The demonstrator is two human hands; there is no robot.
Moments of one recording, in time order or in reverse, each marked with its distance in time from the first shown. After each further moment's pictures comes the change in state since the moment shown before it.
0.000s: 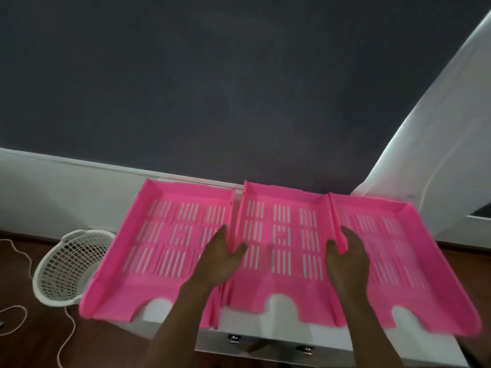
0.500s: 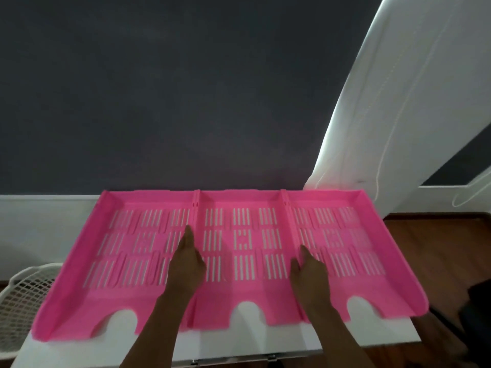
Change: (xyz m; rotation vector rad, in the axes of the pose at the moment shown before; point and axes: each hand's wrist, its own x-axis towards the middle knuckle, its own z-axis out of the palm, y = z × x) left_hand 0.047 0.010 0.054 0.172 0.159 0.014; right_hand 0.023 0.069 -0.013 -0.177 -0.214 0.050
